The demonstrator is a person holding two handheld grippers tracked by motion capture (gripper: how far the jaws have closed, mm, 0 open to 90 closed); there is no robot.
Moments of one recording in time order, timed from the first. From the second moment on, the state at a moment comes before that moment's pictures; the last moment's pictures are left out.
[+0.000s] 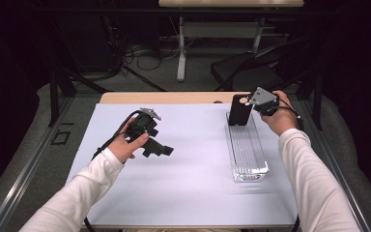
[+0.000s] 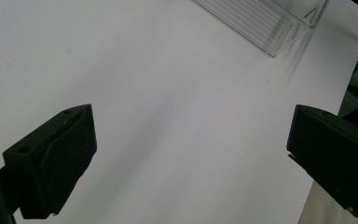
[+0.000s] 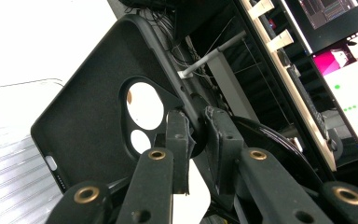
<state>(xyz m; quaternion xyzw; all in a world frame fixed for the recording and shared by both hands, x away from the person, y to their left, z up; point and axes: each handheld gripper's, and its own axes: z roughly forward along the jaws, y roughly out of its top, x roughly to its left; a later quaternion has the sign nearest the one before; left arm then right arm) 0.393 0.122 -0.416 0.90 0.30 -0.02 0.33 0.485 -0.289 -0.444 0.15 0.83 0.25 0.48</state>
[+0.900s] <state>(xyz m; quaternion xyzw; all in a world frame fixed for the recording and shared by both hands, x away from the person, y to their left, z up) 0.393 0.127 -0.414 0.89 0.30 -0.01 0.33 0.478 -0.279 -0.441 0.16 0.82 0.24 0.50</state>
